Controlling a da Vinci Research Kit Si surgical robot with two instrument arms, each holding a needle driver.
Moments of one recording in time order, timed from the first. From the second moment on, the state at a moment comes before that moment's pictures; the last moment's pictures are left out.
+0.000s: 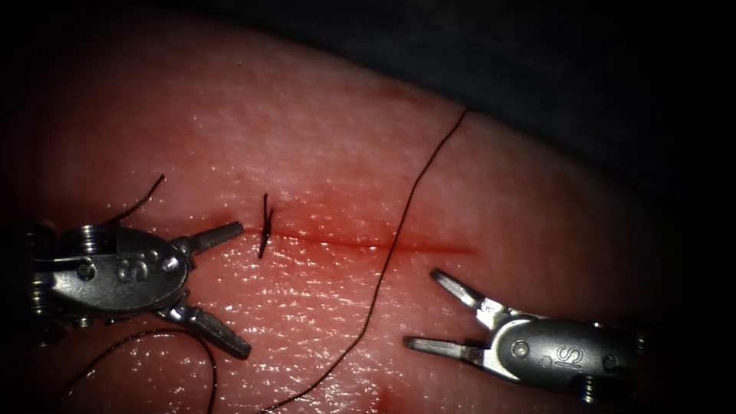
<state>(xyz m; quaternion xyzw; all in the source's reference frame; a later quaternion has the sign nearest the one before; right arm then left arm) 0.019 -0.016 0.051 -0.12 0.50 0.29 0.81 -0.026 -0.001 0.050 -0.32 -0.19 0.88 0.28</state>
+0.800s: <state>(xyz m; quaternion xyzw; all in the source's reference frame) 0.018 -0.016 0.050 -0.12 0.49 0.29 0.81 -0.030 -0.010 0.055 -0.12 -0.15 0.95 0.26</state>
